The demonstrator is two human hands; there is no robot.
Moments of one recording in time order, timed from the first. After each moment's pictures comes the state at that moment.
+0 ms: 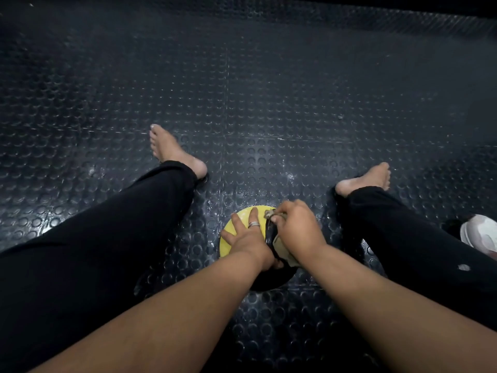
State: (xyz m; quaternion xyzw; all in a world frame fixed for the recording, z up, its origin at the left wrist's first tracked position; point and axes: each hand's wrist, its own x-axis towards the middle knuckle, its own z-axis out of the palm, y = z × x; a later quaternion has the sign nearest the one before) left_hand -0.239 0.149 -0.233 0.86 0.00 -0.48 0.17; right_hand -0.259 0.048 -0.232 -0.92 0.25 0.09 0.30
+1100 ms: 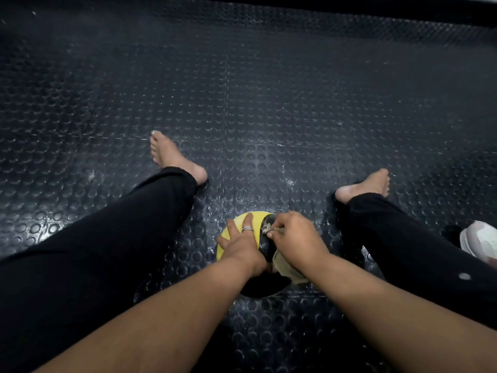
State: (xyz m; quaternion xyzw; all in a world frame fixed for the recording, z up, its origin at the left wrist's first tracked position) left_hand -0.232 0.164 -0.240 0.86 -0.01 -0.46 0.19; right_hand -0.263 0.050 -0.226 -0.92 0.23 0.14 0.28
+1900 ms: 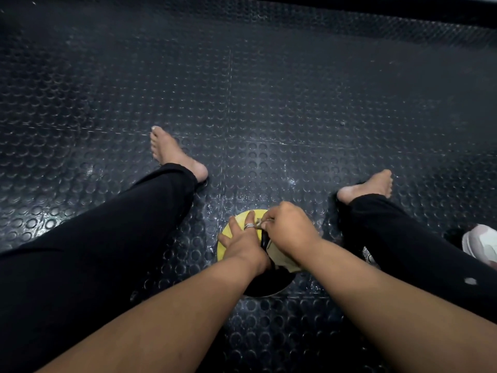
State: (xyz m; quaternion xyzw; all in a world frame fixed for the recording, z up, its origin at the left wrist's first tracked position) left_hand -0.229 0.159 -0.242 0.86 0.00 -0.46 0.22; right_hand -0.236 0.052 -0.227 -0.93 0.19 0.17 0.26
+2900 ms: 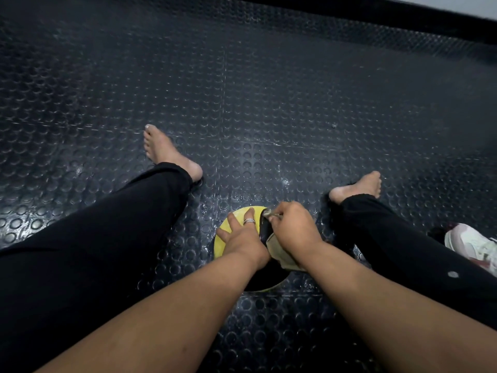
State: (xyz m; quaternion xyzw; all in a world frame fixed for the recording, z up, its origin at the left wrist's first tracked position) left_hand -0.226 0.155 -0.241 0.87 -0.01 -0.44 0.23; right_hand -0.243 0.049 -0.232 -0.91 0.28 0.13 0.27
